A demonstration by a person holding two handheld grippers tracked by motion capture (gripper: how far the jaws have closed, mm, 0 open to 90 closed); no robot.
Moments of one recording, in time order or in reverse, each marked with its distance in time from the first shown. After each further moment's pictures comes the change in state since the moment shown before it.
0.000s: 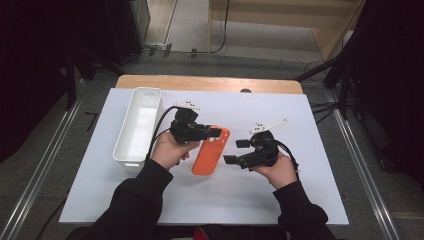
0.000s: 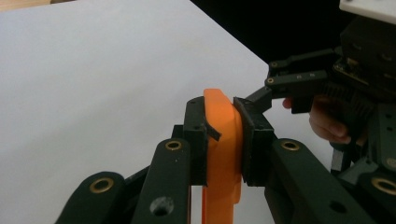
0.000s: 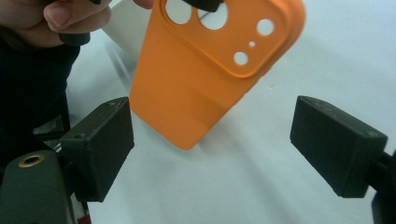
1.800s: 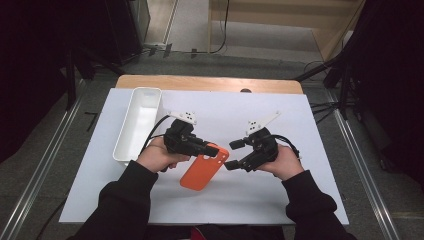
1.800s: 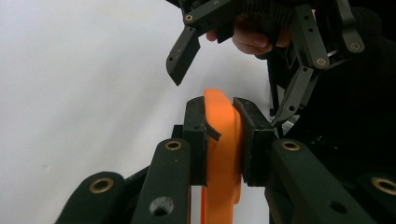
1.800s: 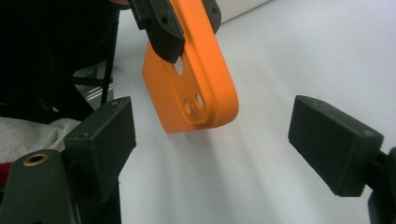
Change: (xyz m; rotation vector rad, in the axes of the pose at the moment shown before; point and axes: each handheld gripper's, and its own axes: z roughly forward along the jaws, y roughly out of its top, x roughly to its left) left arm -0.009 -0.016 -0.018 0.134 -0.253 0.167; right arm 0.004 0.020 -0.003 0.115 0.187 -0.202
